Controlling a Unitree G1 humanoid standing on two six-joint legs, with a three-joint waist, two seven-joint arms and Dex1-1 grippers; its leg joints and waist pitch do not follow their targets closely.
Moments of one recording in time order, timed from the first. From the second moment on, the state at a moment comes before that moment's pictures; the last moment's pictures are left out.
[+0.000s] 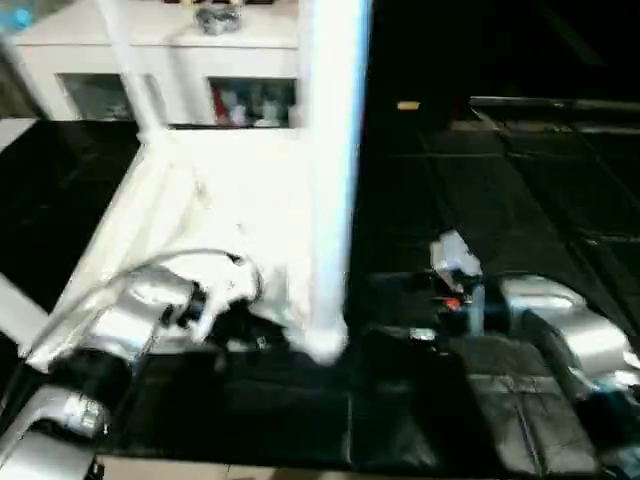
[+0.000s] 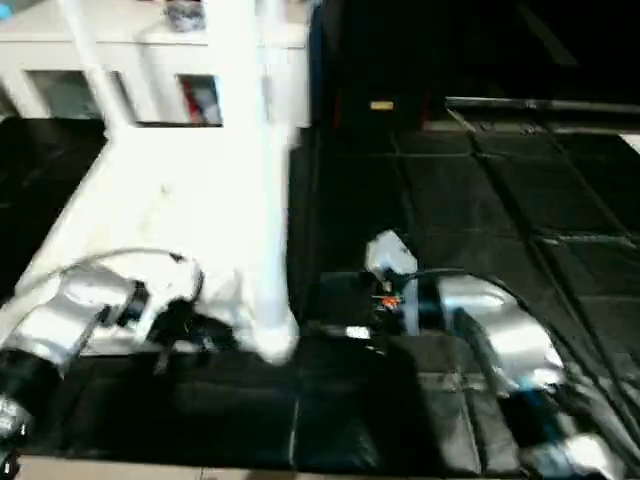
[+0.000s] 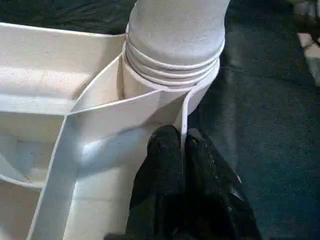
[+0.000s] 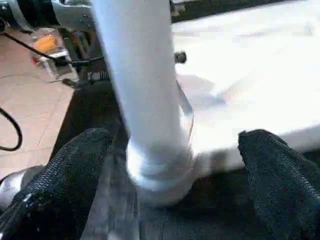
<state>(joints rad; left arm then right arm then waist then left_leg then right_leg) -0.50 0.52 -0.34 0.49 -0.10 0.07 -1.44 -0.40 -0.47 0.21 0.17 0.35 0.34 1.24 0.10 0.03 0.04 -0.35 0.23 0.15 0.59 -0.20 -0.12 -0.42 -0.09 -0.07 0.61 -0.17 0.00</state>
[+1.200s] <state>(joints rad) -0.46 0.41 -0.28 0.38 -0.07 0.30 -1.19 -0.54 -0.29 0.22 0.55 0.25 0.21 1.21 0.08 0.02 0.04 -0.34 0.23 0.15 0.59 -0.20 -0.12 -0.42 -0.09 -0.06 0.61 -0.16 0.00</state>
